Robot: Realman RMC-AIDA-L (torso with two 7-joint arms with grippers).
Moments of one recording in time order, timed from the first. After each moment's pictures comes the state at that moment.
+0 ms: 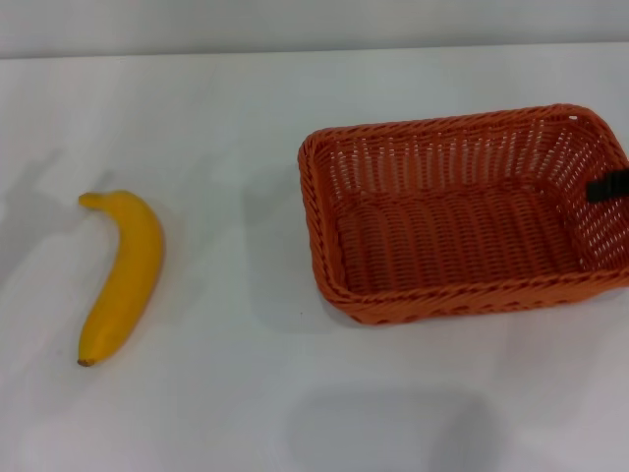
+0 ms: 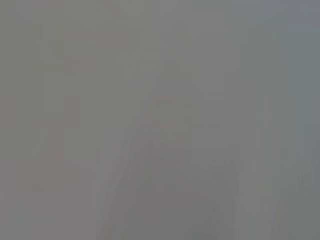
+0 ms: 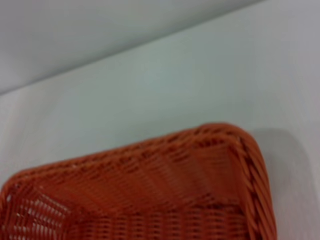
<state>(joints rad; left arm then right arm) -0.20 -2.05 -2.44 -0.77 1.17 -1.49 1.89 0.58 1.99 -0.67 -1.11 0.72 1.62 -0.53</state>
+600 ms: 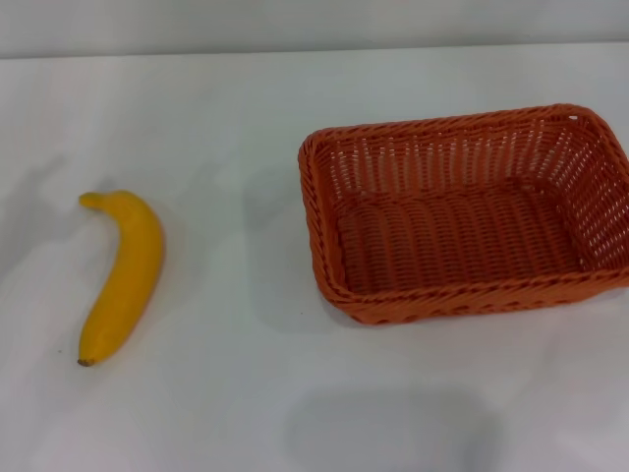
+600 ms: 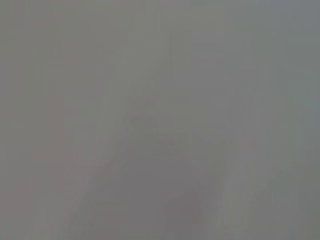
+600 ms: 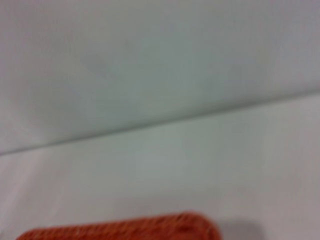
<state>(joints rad) -0.14 -2.05 -2.44 -1.03 1.33 -1.47 1.49 0.54 1.87 -0.56 -1.12 0.89 1.63 -0.70</state>
